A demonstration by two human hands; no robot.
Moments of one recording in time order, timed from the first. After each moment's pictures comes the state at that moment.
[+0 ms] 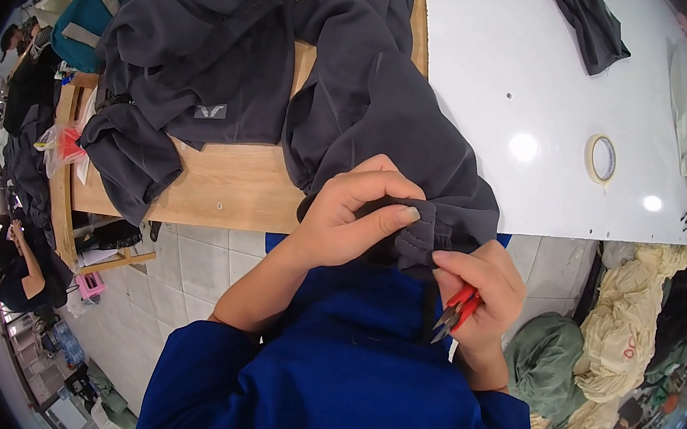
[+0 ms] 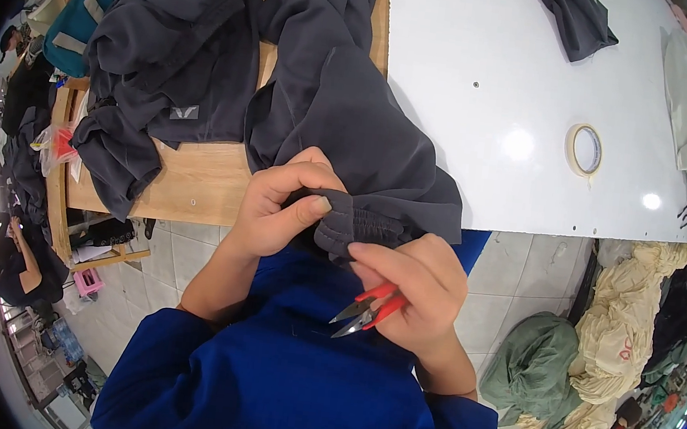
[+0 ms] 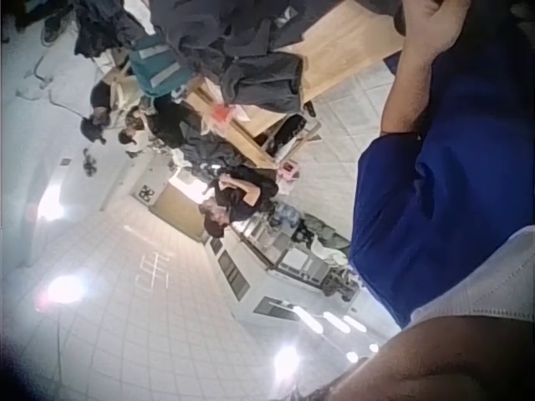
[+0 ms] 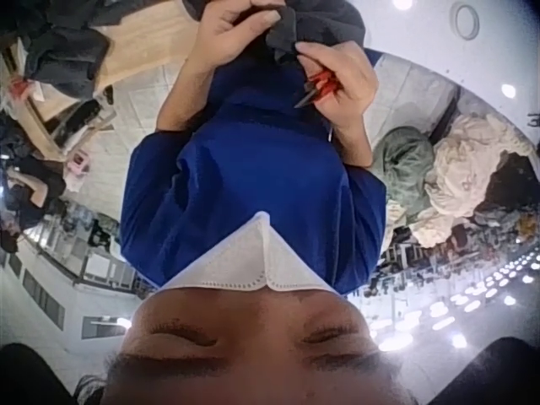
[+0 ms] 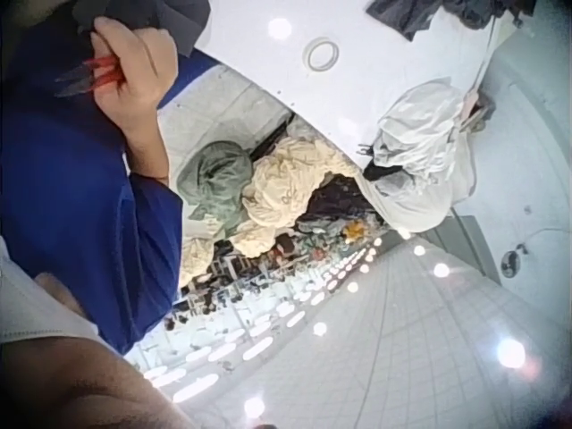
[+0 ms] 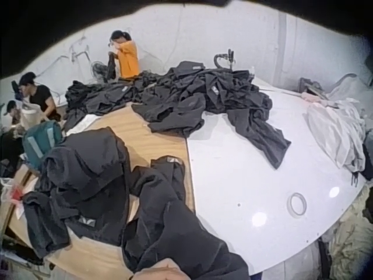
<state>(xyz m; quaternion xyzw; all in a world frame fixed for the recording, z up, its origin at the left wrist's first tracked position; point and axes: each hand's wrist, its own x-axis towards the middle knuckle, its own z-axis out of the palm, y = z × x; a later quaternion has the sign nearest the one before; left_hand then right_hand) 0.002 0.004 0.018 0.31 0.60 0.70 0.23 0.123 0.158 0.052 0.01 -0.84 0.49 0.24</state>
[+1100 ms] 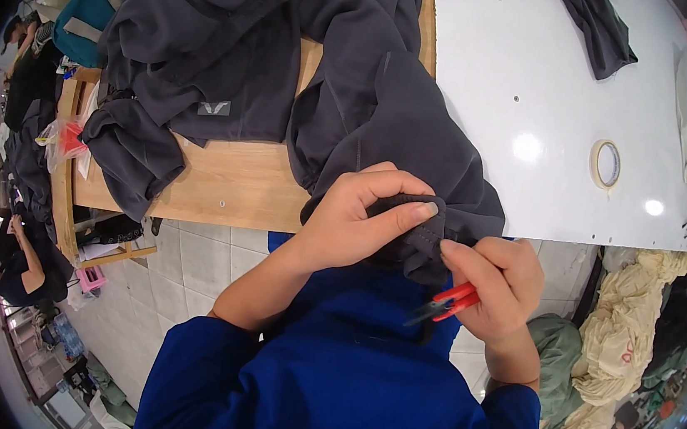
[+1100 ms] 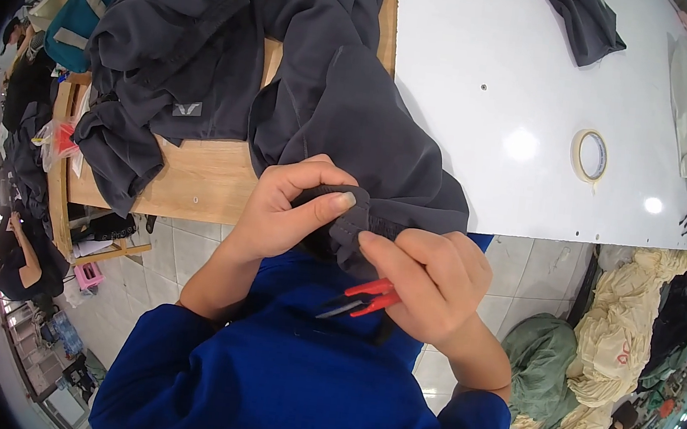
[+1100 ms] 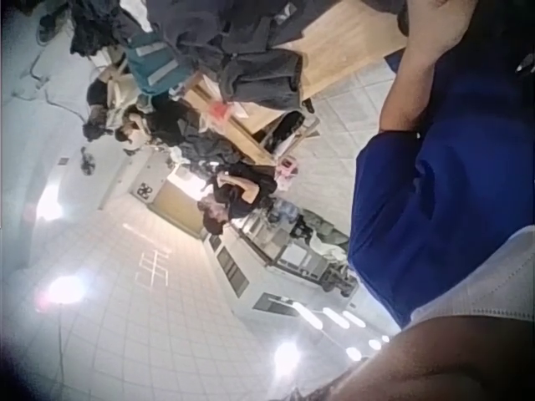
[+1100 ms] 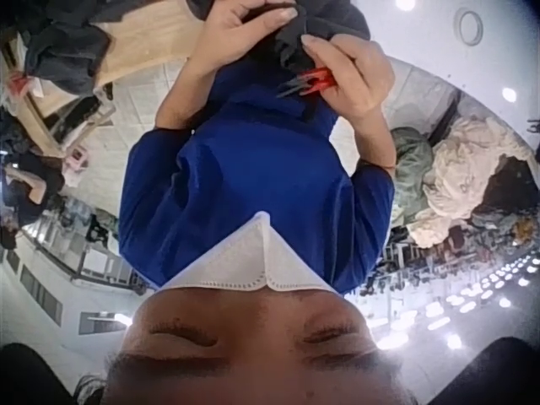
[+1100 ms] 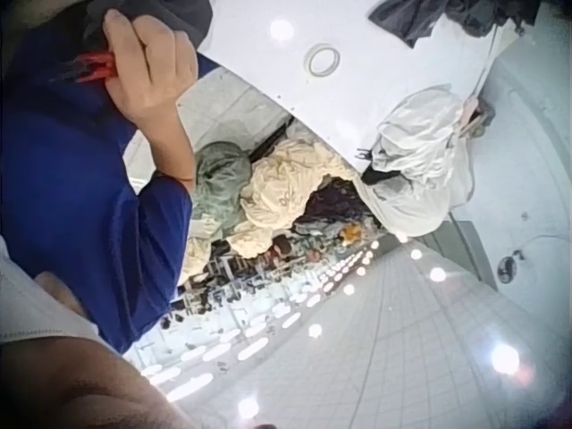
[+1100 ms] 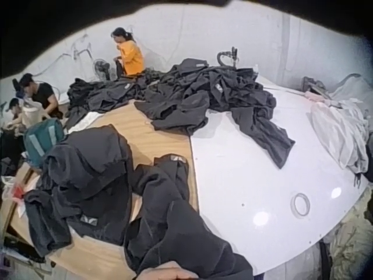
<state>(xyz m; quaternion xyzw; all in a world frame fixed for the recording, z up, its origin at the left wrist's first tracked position) 0.002 0.008 0.035 0.22 0.65 0.65 0.31 0.107 0.179 0.046 0.10 -0.89 0.30 0.33</state>
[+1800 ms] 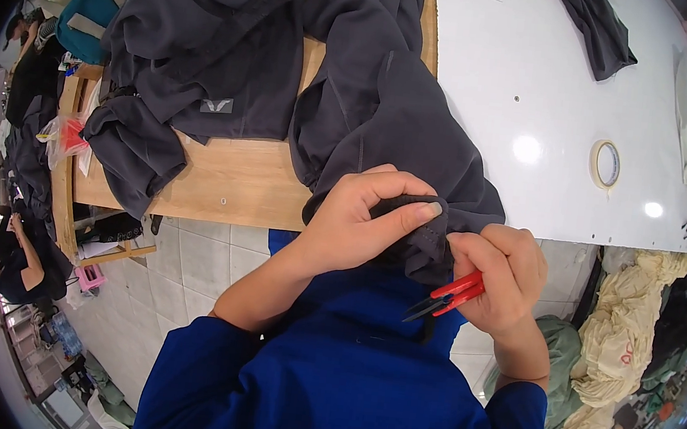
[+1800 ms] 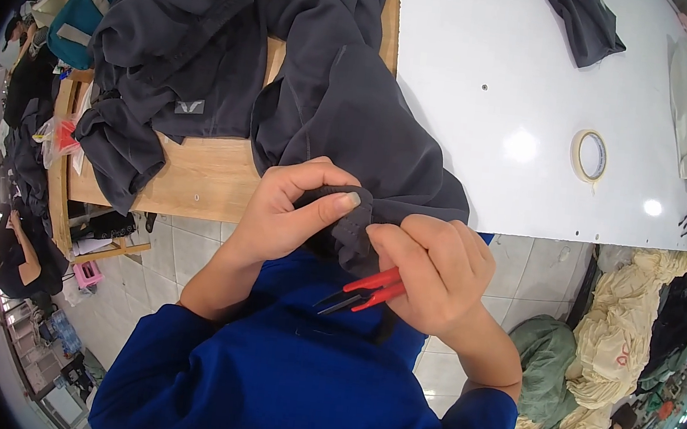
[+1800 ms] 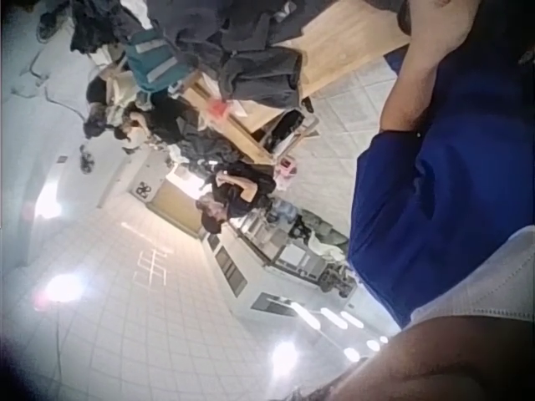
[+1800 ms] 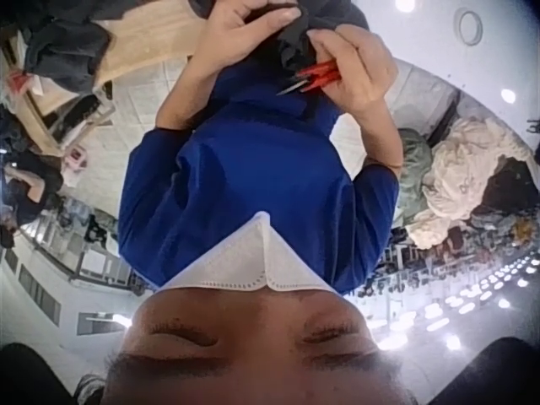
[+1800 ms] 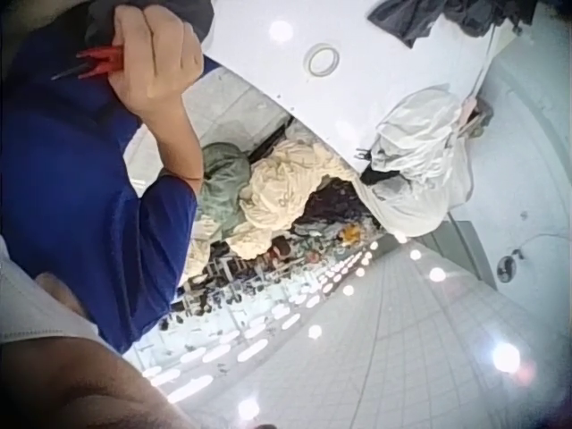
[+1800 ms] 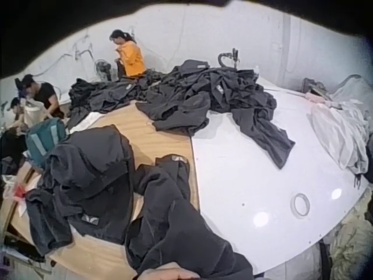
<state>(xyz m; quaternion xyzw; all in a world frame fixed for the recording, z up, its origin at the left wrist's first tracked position) 0.007 0.008 0.038 0.24 0.67 0.64 0.28 0.099 0.179 0.047 0.12 -0.90 0.26 0.34</state>
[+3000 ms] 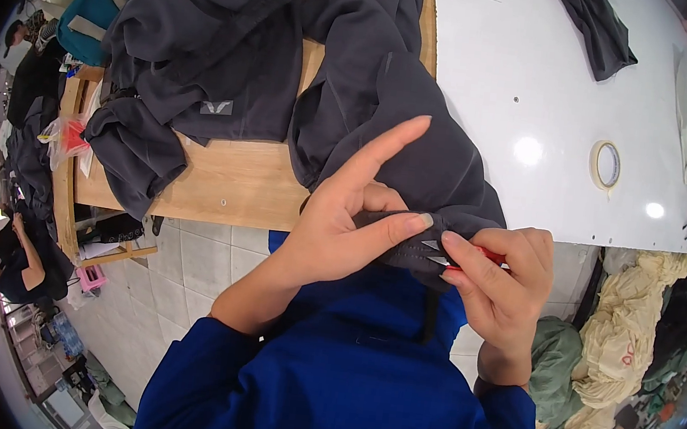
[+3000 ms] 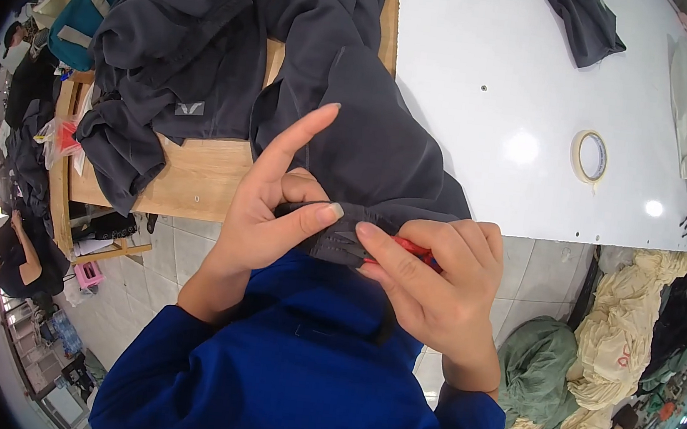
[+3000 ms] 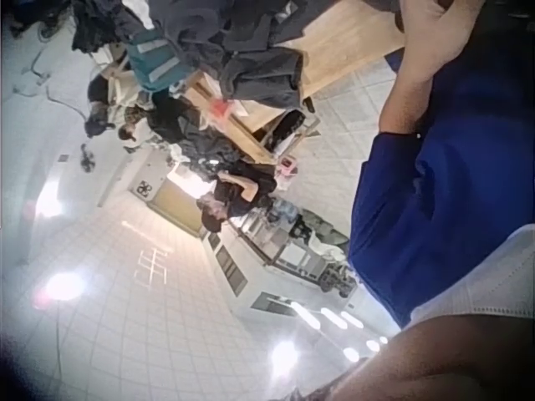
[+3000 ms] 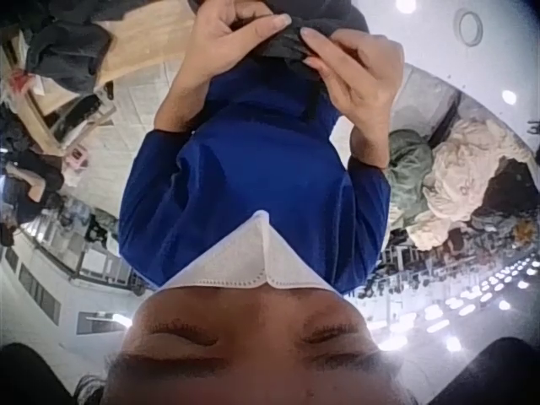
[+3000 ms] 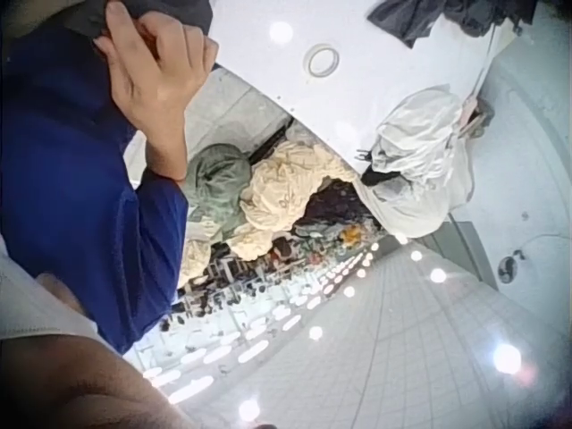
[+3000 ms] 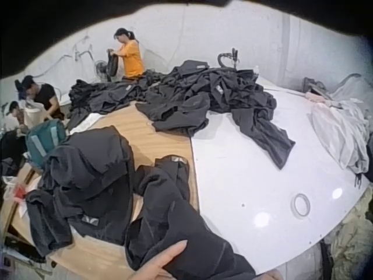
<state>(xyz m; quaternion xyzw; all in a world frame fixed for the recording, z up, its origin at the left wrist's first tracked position) 0.008 0.004 0.060 0.20 0.60 0.71 0.31 0.113 0.185 0.071 0.07 -0.93 0.31 0.19</state>
